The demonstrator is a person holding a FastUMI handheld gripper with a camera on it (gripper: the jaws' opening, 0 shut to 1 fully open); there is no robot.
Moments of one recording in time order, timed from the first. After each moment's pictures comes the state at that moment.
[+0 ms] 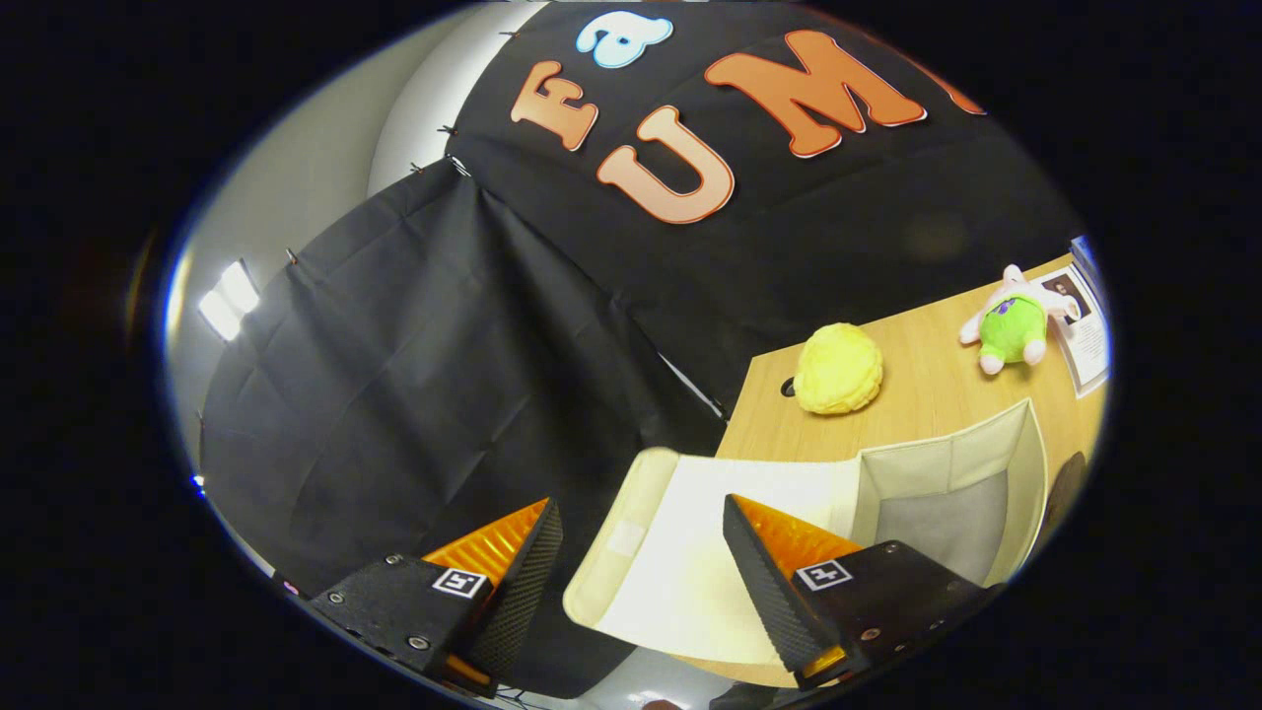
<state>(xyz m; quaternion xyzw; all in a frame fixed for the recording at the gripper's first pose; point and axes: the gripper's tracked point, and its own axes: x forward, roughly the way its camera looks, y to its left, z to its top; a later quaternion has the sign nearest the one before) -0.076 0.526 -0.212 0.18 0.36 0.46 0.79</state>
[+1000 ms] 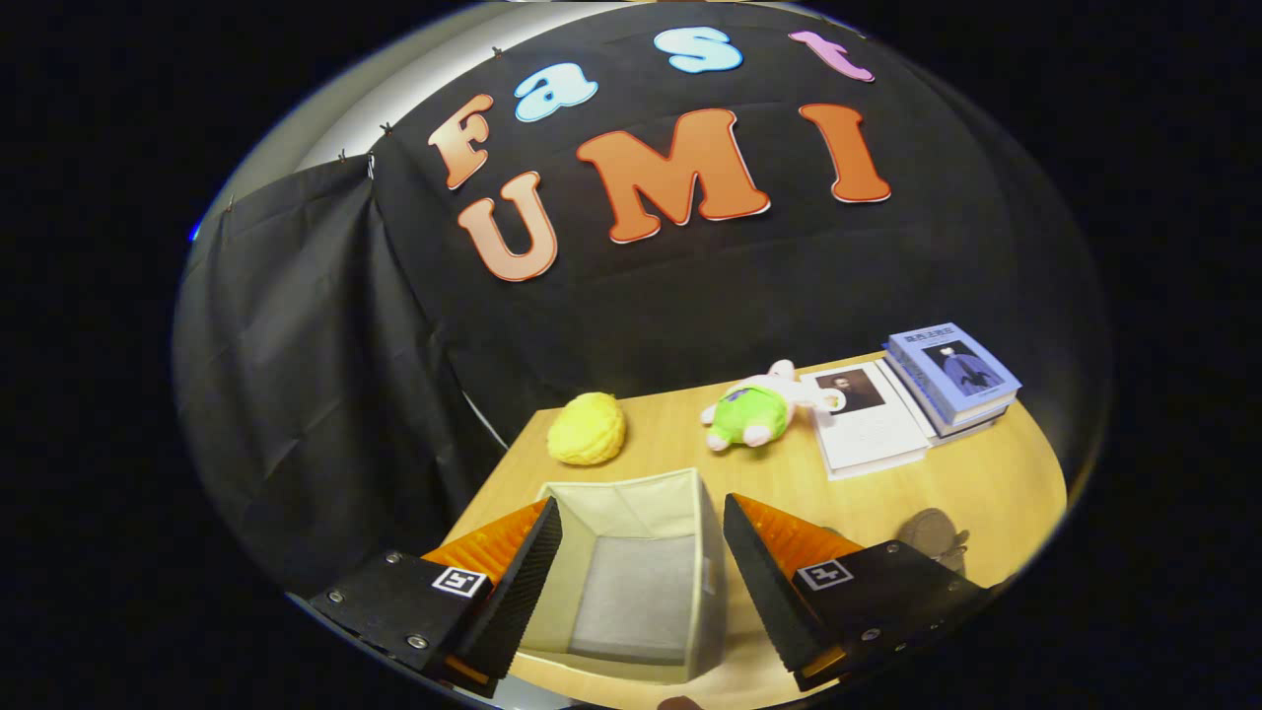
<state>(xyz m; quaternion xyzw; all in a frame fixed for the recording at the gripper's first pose) 0.027 0.284 -0.258 0.04 0.28 0.24 0.93</state>
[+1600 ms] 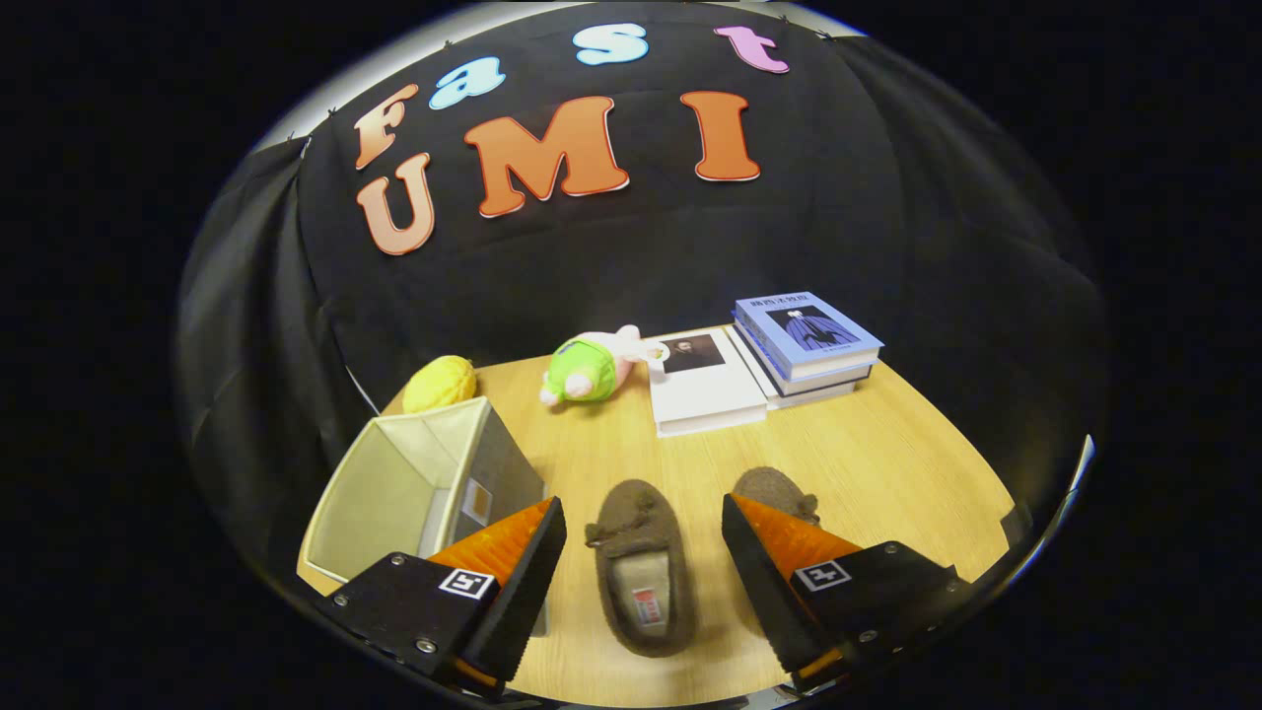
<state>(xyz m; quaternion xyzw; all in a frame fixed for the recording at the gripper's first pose) 0.027 0.135 -0.350 -0.01 0.31 0.11 0.95</state>
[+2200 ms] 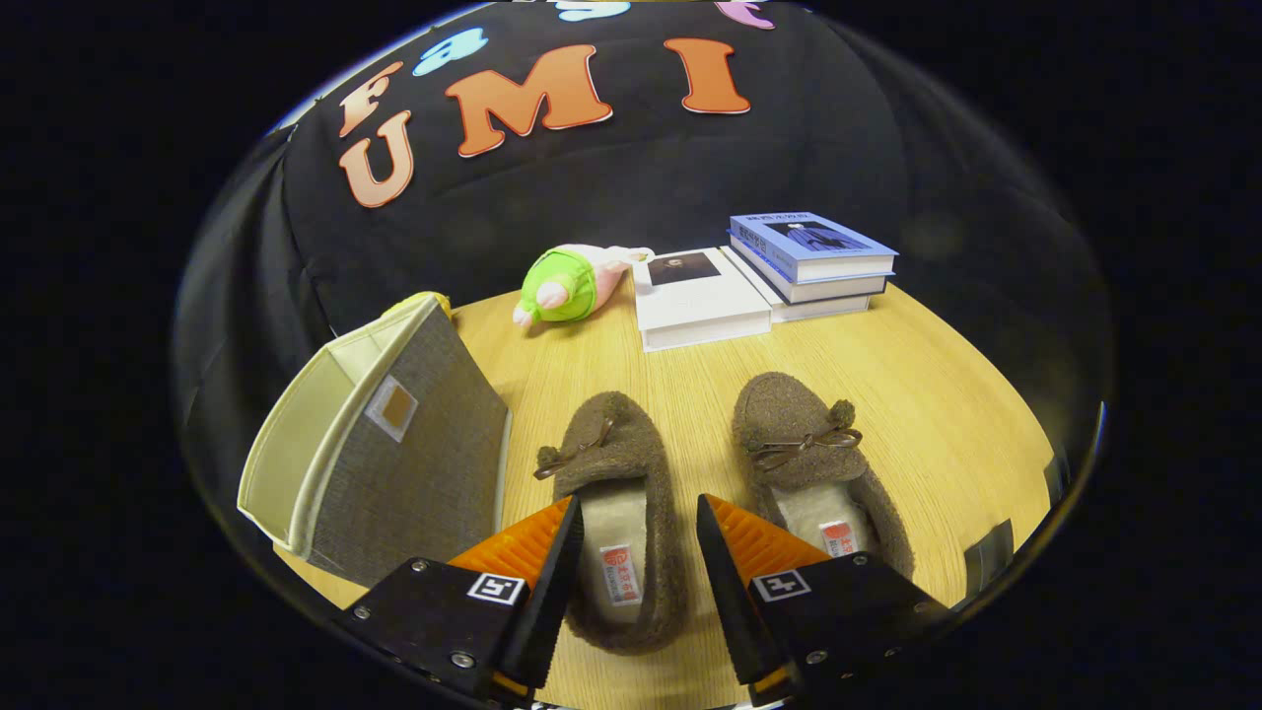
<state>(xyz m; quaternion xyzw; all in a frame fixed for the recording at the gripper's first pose) 0.025 0.127 -0.446 0.00 0.37 0.11 0.92</state>
